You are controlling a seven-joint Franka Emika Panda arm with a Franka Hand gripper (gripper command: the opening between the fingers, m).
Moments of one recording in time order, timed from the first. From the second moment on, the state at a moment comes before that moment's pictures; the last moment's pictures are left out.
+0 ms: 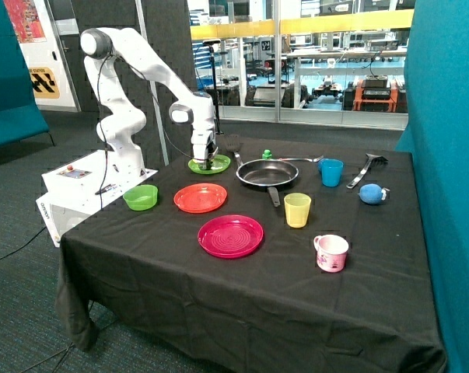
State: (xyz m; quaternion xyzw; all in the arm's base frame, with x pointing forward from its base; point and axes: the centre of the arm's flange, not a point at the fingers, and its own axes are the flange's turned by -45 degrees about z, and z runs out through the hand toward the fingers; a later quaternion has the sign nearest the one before) arm 0.382 0.061 0.289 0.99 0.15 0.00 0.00
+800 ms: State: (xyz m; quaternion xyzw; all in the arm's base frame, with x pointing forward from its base) arm 0.379 0.061 0.286 0.99 0.15 0.00 0.00
